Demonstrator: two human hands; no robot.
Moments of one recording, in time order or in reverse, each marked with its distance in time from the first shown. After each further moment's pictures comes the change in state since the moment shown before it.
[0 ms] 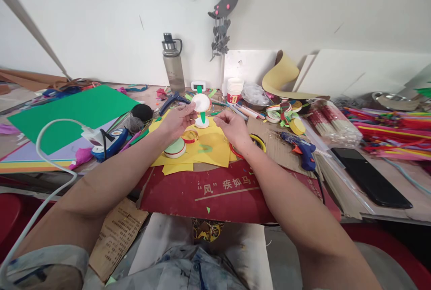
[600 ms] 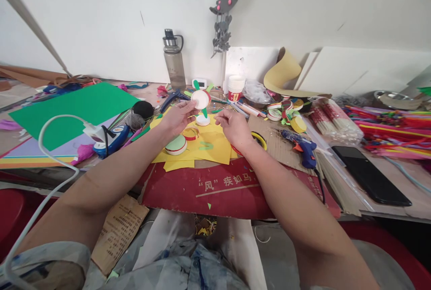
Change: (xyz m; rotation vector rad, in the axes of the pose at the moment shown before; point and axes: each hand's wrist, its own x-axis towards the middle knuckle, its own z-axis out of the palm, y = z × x) left_hand 0.003 -0.001 -0.003 0.003 0.036 -0.014; right_hand 0.002 0.009 -0.003 -0.153 -0.001 -0.123
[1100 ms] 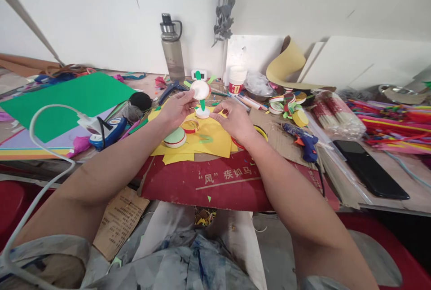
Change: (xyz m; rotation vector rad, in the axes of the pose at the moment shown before) left_hand 0.002 -0.002 0.000 0.024 0.012 0.045; right_hand -0.004 -0.014 -0.008 -0.033 -0.015 -0.060
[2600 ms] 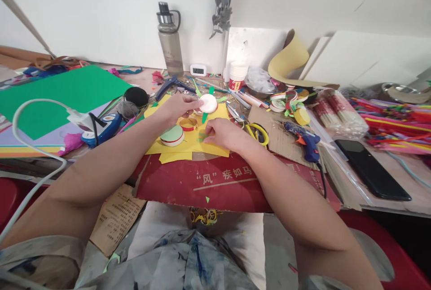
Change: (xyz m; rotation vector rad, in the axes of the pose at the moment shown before) left_hand -0.001 0.003 -0.001 0.544 -0.112 -0.018; right_hand -0.010 -0.001 0.018 -0.304 -0.528 0.060
